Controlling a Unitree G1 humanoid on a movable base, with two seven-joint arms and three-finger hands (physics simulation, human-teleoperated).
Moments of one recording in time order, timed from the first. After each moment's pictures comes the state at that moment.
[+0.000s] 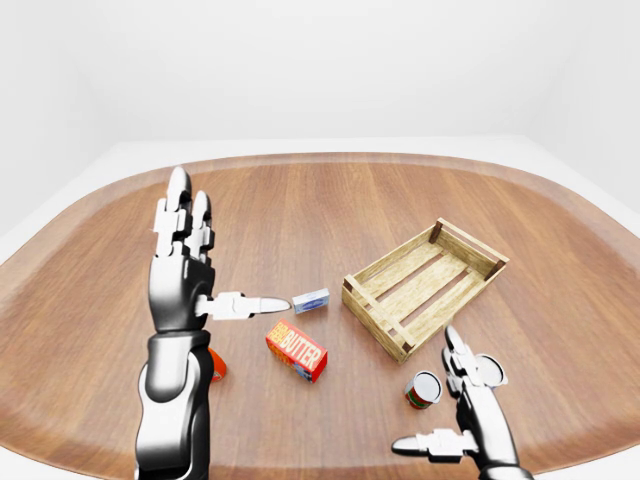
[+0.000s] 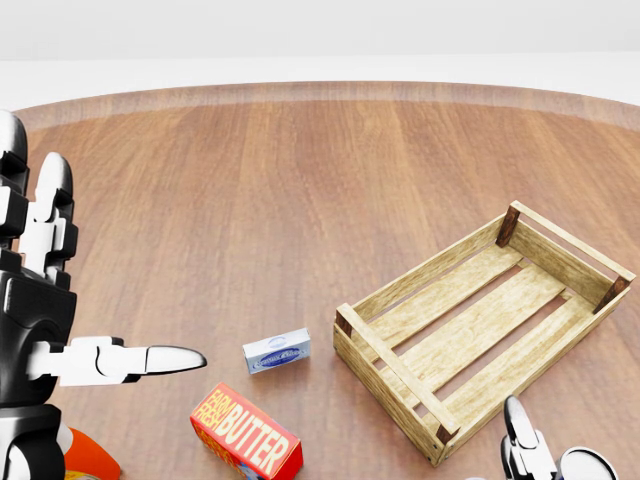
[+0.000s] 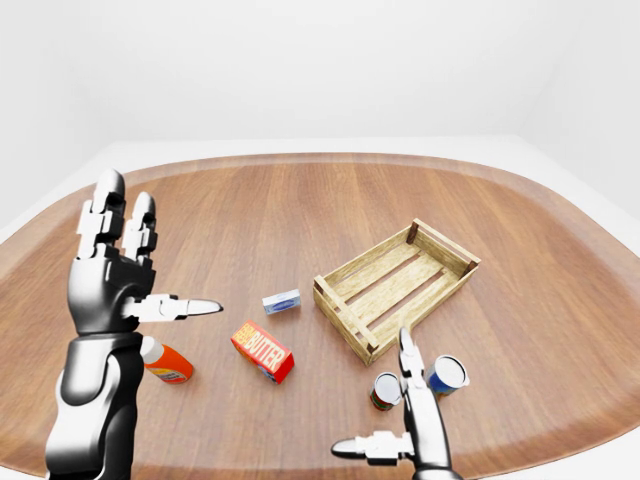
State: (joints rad) left arm -0.03 0.04 0.10 -0.56 -0.06 0.09 -0.05; right arm 0.72 -0.04 0.06 -0.53 -0.12 0.09 0.05
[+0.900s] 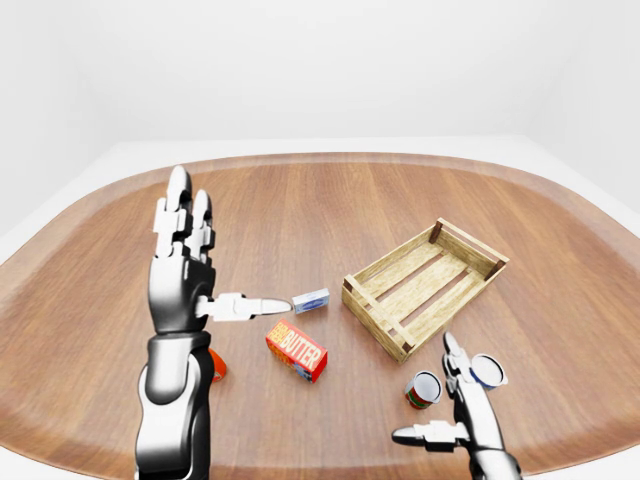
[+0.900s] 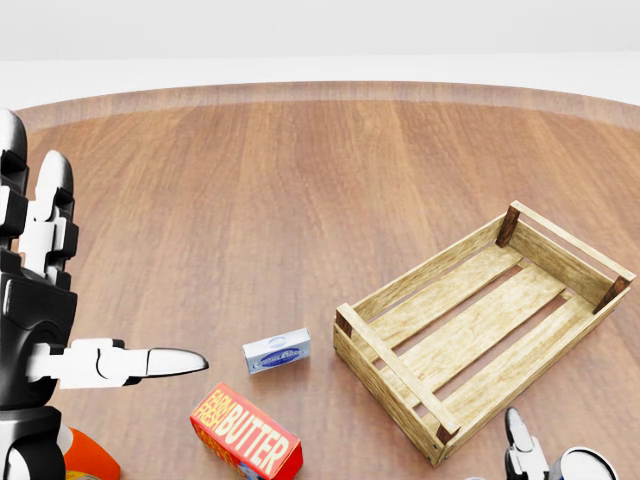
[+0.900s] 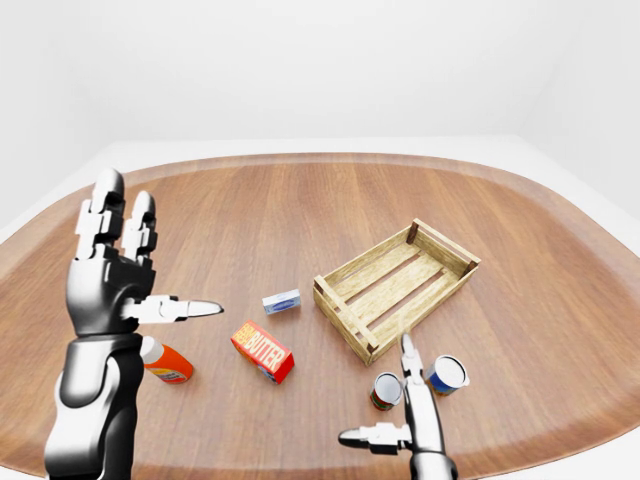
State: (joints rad) left arm -0.02 0.04 0.10 -0.58 -0.06 0.09 -0.05; right arm 0.60 0.00 -0.01 -0.32 -0.16 0.09 0.05
